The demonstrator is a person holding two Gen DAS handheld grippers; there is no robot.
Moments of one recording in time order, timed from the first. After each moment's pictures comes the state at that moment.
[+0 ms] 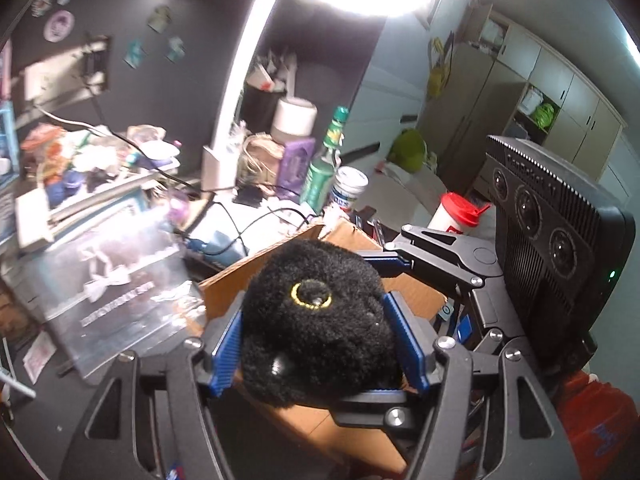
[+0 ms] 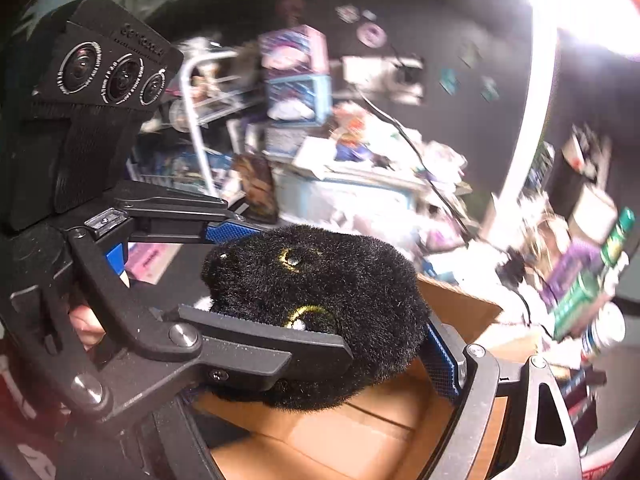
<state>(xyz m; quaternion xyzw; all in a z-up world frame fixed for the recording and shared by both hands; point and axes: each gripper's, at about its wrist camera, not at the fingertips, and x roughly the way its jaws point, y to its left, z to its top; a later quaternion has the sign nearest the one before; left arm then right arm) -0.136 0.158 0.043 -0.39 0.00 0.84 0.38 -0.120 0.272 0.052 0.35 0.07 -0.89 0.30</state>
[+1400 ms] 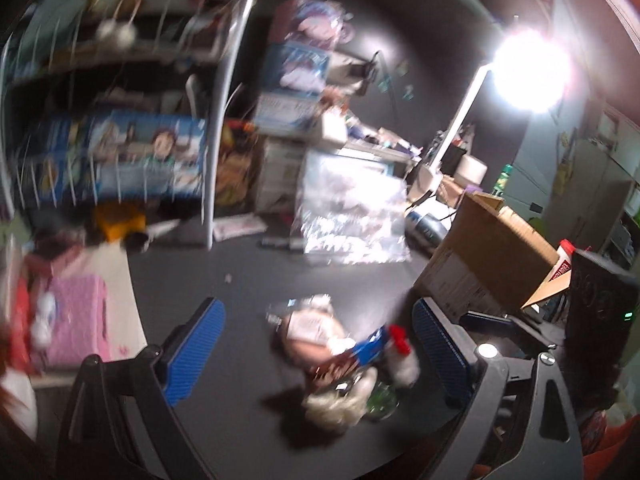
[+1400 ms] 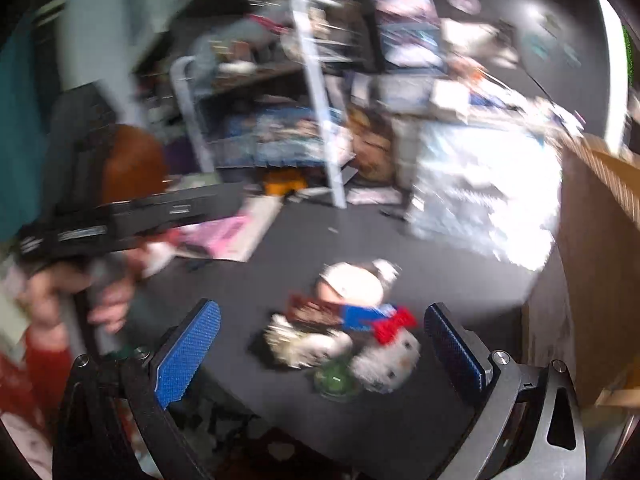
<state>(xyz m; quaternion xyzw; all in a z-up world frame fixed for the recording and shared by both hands) -0.002 -0.092 -0.060 -0.31 -0.12 0.94 0.12 -0.024 0.121 -0.064 0.34 0.01 -0.88 0.33</state>
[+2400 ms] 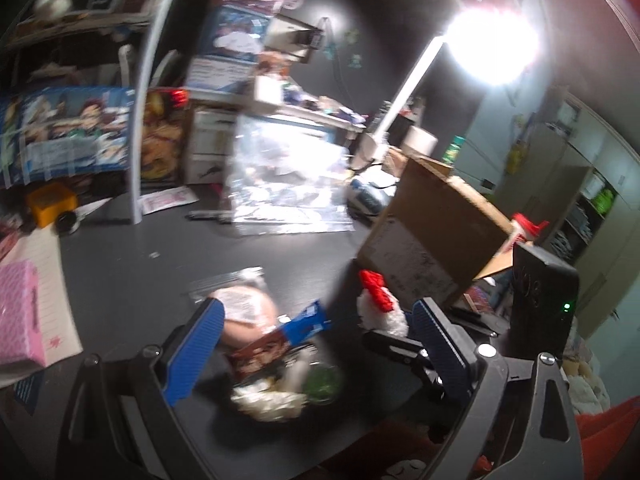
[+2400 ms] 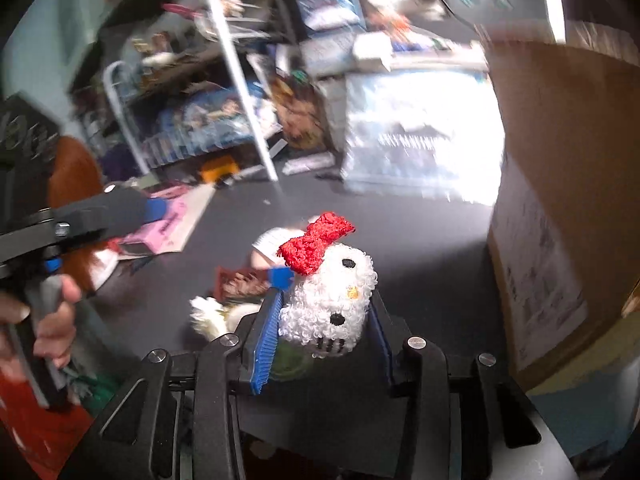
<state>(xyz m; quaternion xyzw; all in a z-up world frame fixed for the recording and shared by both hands) -0.012 -0.054 -0.062 -0.33 -0.12 0.90 0.24 -0.029 0.137 -0.076 0.35 0.01 -0.89 0.29</state>
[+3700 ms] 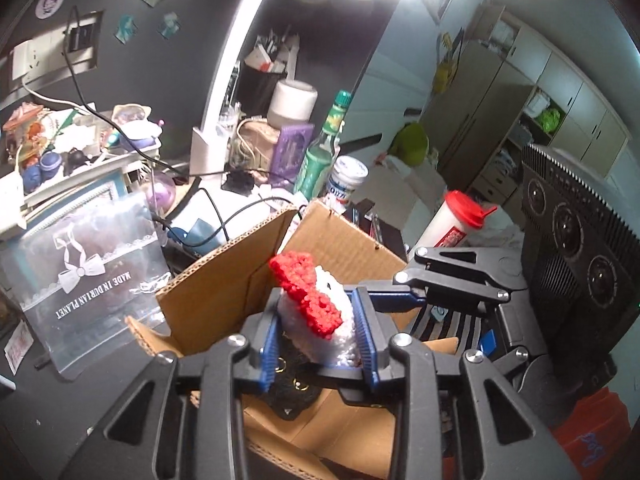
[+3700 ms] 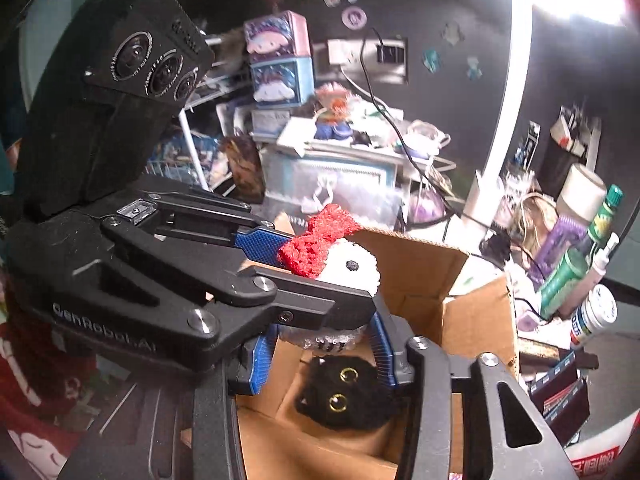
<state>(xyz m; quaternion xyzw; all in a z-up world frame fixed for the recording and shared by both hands) -0.146 0.184 0.032 -0.41 -0.02 0.83 0.38 -0.112 0.287 0.045 0.37 0.08 -0.88 0.29</state>
